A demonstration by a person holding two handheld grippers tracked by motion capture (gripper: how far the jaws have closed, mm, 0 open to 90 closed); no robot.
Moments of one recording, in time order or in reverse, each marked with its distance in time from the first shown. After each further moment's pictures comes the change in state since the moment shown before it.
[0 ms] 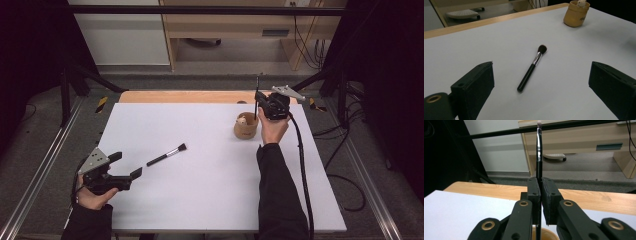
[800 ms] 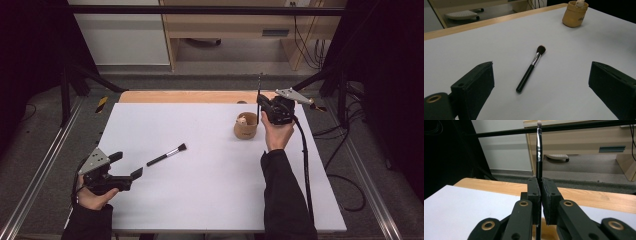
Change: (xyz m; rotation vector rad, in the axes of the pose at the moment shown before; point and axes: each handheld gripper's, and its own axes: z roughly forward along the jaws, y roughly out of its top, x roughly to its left) left arm -0.002 0.001 0.000 0.001 -0.004 0.008; right arm 0.010 0.007 -0.033 0.003 0.027 -0.031
